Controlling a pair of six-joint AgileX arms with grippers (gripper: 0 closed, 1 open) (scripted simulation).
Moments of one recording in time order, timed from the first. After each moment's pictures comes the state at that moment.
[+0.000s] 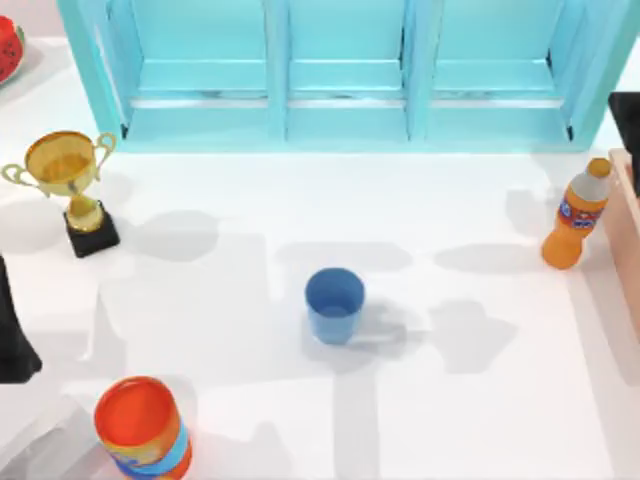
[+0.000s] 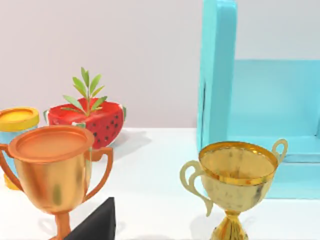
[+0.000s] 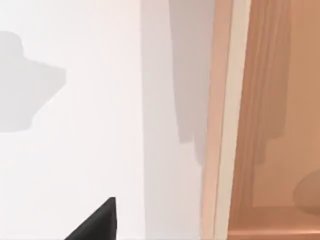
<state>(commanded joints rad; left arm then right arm) 0.00 0.00 0.00 0.00 0.00 0.00 0.13 1.85 1.79 -1.54 0.02 0.14</state>
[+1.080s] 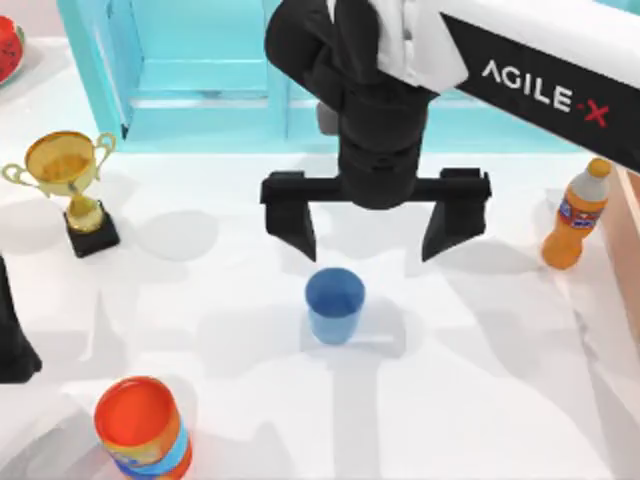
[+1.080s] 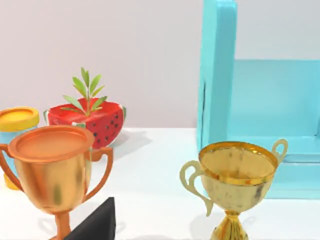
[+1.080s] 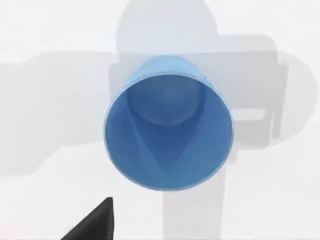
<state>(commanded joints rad) 0.00 0.00 0.00 0.00 0.00 0.00 0.72 2.23 2.04 -1.39 0.00 0.74</state>
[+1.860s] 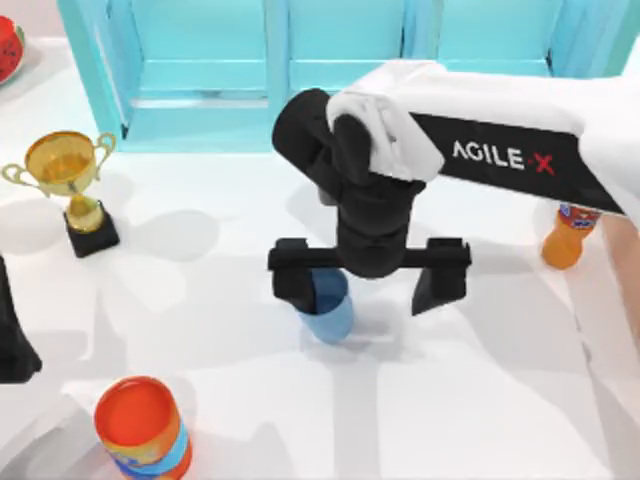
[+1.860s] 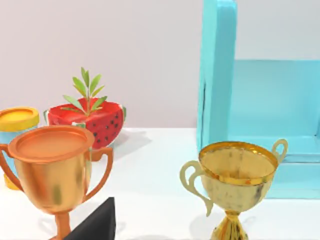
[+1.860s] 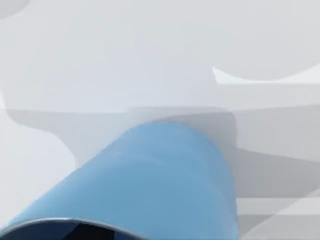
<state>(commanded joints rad) 0.00 0.00 0.00 0.00 0.00 0.00 0.72 2.26 1.75 -1.06 0.00 0.74</state>
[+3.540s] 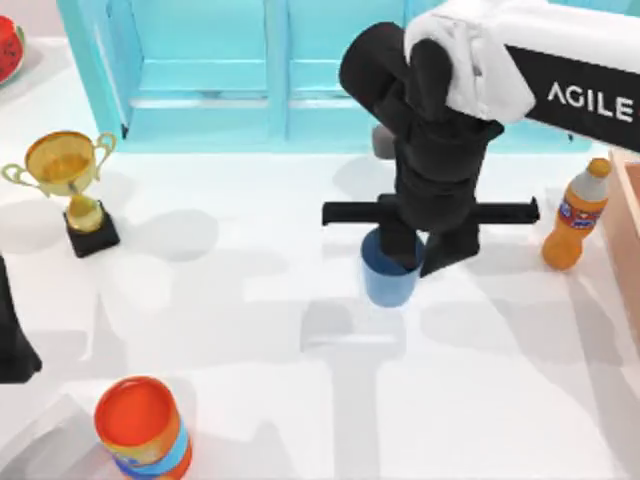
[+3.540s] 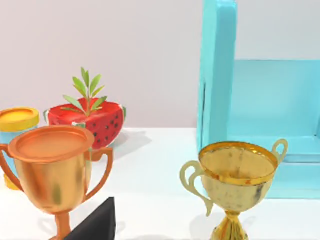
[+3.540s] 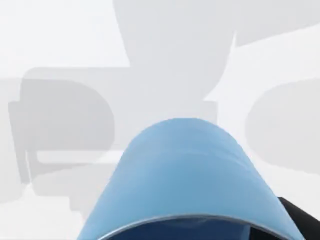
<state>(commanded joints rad) 0.00 0.00 0.00 0.00 0.00 0.00 0.62 2.10 1.72 -1.17 0.00 0.65</state>
